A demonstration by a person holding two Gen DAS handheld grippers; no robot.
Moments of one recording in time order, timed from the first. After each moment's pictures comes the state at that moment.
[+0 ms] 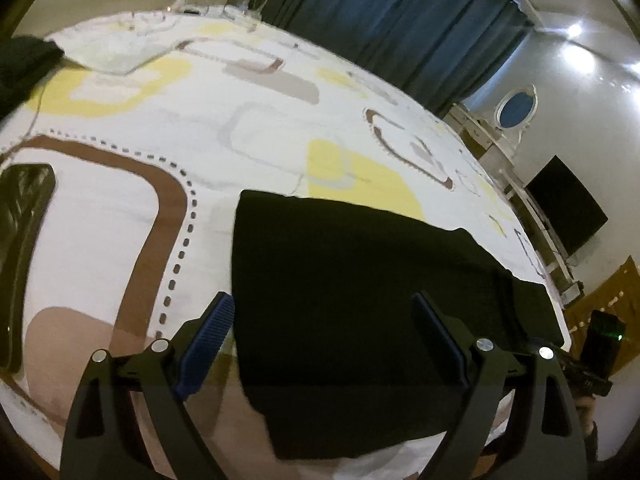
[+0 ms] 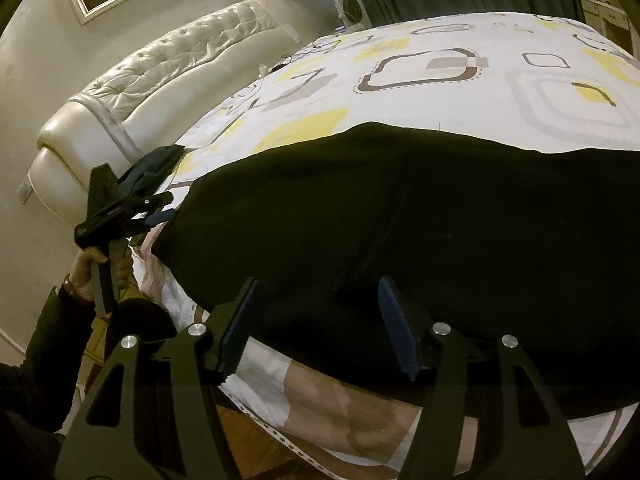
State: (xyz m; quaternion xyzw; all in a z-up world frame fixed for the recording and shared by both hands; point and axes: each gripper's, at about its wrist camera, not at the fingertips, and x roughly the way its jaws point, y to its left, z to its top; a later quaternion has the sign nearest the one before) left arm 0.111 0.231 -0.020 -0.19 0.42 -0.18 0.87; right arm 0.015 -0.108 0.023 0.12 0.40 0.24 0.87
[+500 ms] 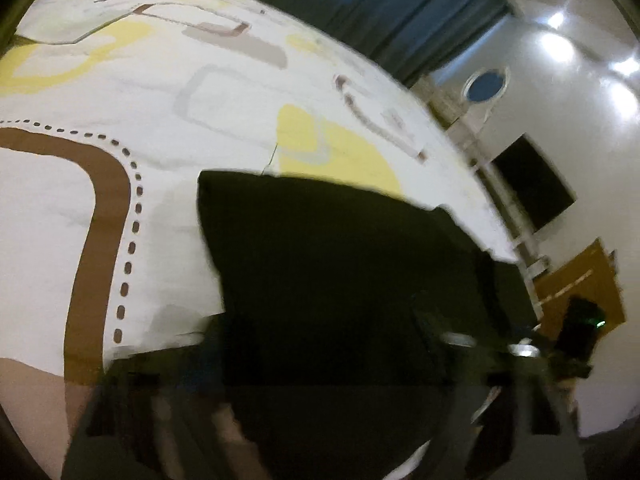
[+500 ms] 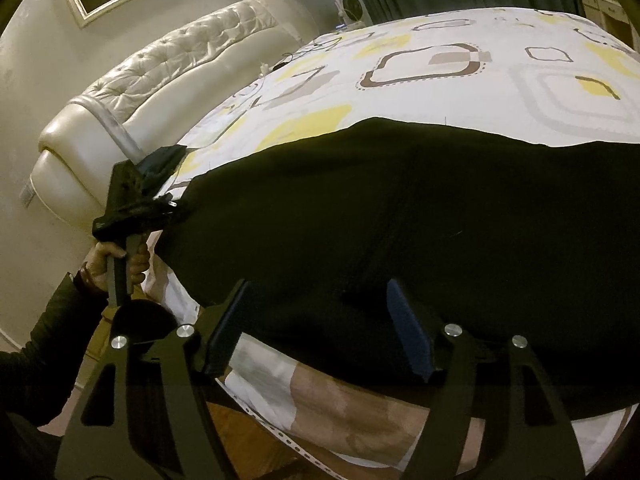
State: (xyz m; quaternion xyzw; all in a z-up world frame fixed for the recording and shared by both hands) left arm 0.137 0.234 -0.044 -0.20 0.45 -0.25 0.83; right arm 0.013 -0.105 0.017 0.13 0.41 0.24 0.87
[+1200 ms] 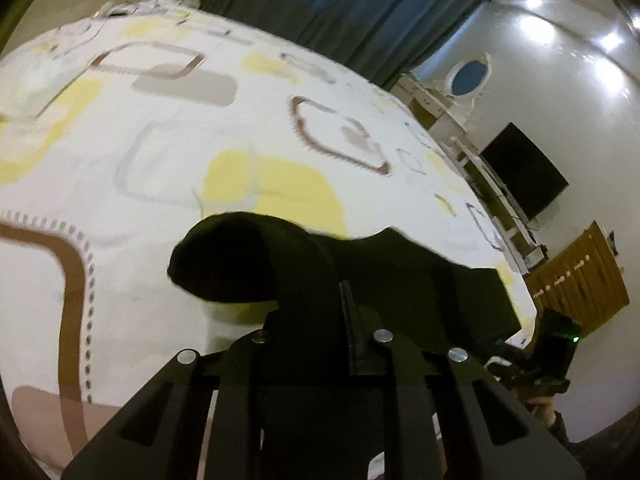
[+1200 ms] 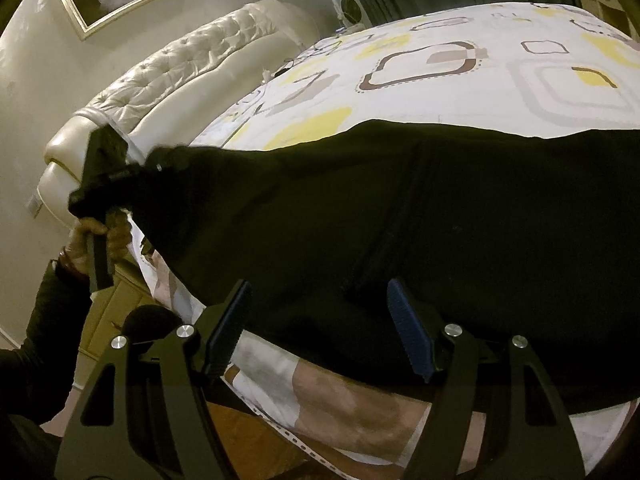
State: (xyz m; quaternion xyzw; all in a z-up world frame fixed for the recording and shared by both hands) left arm 0.138 0.180 0.042 -0.16 0.42 -0.28 0.85; right arm 0.010 -0.116 0.019 0.16 0.40 0.25 0.87
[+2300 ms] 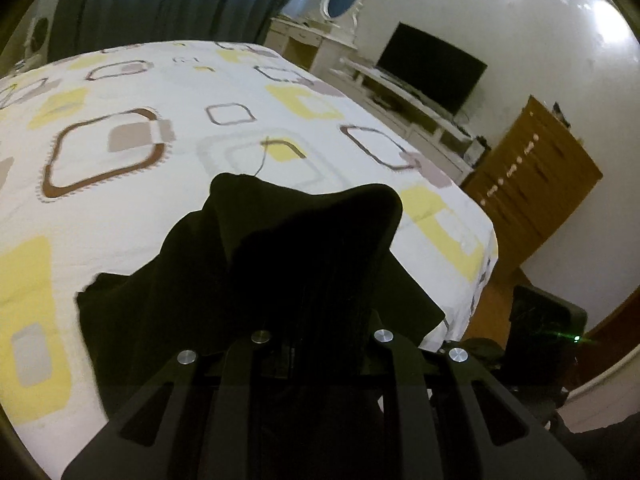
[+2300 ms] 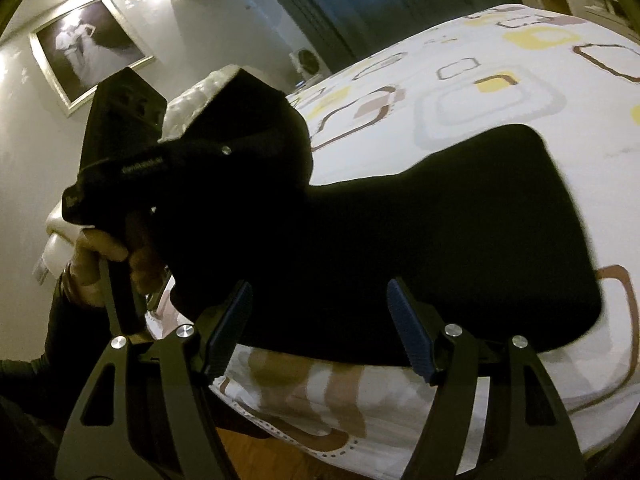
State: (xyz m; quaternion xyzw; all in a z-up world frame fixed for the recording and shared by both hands) left arm 0.127 -0.129 0.071 0.00 0.42 -0.45 0.79; right arm -0.038 -0.236 0.040 0.25 0.33 0.19 0.89
